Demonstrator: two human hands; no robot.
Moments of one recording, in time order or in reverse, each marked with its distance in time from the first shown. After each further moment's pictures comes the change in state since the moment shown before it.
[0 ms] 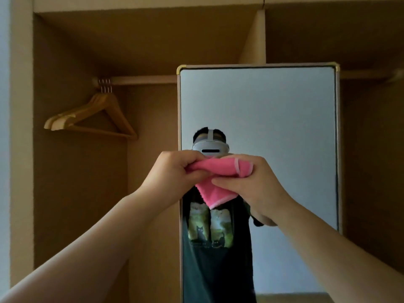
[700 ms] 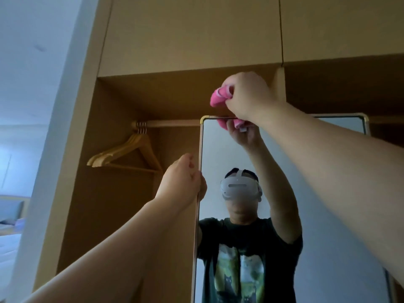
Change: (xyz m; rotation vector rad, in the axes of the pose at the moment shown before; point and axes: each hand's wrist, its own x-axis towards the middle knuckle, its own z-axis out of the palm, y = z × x) left_hand 0.064 -0.023 -0.019 0.396 0.318 -0.322; right_hand 0.200 -0.129 -0.025 -1.050 0.251 -0.503
